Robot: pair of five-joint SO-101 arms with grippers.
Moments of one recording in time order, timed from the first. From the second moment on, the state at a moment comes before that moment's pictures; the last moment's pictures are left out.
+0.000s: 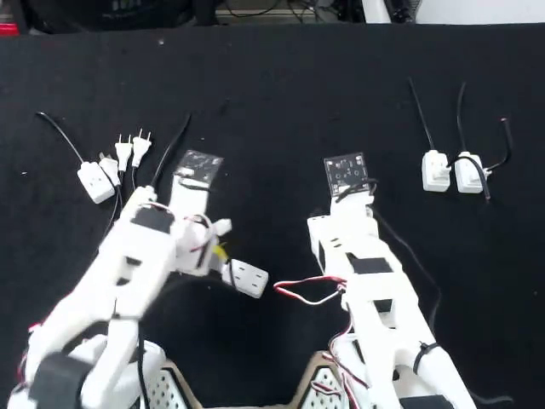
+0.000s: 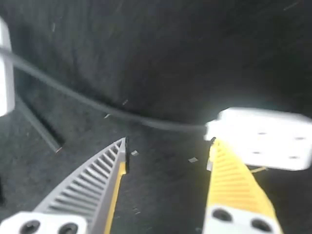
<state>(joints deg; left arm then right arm) 10.8 -25.7 52.4 58.4 -3.4 -4.0 -38.0 80.9 13.2 6.6</state>
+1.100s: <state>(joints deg) 10.5 -5.3 32.6 68.3 1.5 -4.0 -38.0 80.9 13.2 6.6</state>
